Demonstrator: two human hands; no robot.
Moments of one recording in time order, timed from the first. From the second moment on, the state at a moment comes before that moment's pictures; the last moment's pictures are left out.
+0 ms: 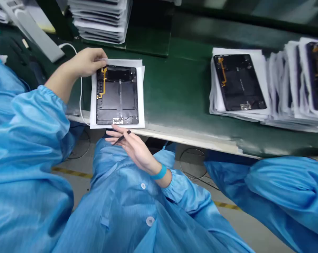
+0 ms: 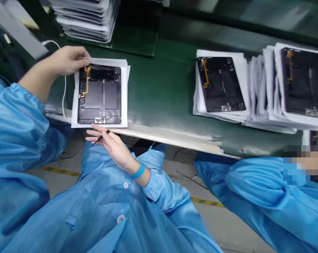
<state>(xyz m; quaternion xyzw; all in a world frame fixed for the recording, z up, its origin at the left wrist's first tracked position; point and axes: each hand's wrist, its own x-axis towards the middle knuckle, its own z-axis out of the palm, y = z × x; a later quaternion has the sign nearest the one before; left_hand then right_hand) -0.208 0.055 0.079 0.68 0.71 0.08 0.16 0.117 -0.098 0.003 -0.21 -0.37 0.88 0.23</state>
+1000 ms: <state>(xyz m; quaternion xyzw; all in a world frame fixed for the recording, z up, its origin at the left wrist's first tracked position) -0.049 0.030 0.105 0.76 0.54 -0.29 0.23 0.189 -0.013 -0.014 -0.25 -0.84 0.39 0.28</state>
